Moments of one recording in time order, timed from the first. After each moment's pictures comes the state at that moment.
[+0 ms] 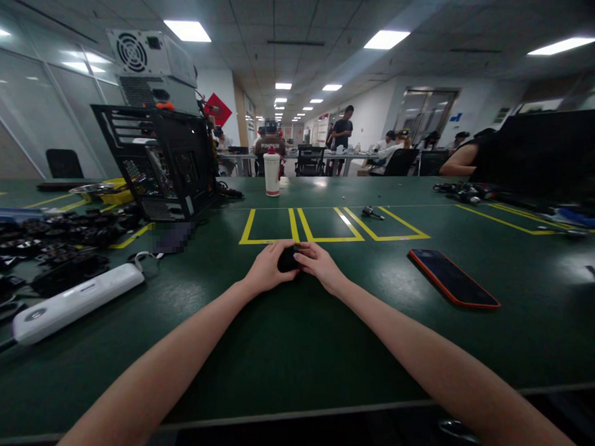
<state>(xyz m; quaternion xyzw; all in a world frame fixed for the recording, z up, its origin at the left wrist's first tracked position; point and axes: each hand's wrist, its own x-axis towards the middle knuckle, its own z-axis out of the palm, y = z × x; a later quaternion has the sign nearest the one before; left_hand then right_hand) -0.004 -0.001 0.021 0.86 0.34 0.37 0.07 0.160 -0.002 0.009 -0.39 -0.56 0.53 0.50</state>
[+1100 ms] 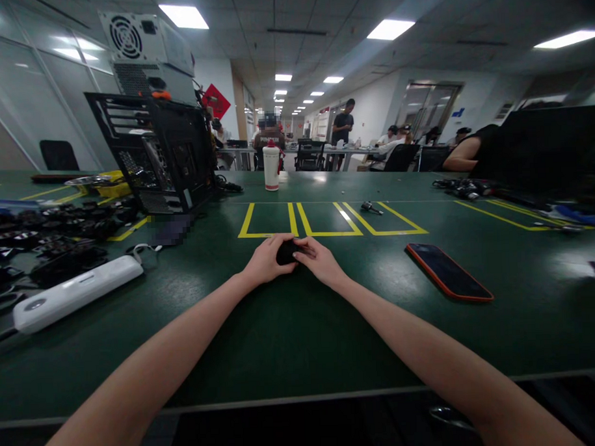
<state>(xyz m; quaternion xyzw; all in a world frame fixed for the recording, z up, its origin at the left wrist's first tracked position) -0.005 0.002 0.018 0.86 0.35 0.37 0.07 0.162 -0.004 0.005 -0.33 -0.69 0.38 0.51</state>
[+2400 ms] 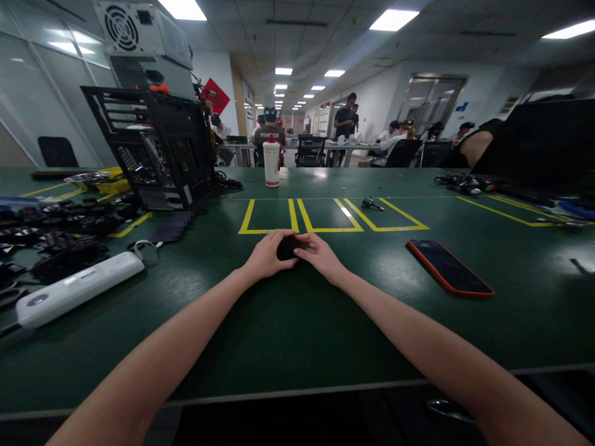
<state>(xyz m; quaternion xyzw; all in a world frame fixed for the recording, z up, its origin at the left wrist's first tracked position) -0.006 0.002 0.020 0.86 0.35 0.36 0.08 0.163 -0.001 0.004 -0.32 -0.65 0.46 0.52</state>
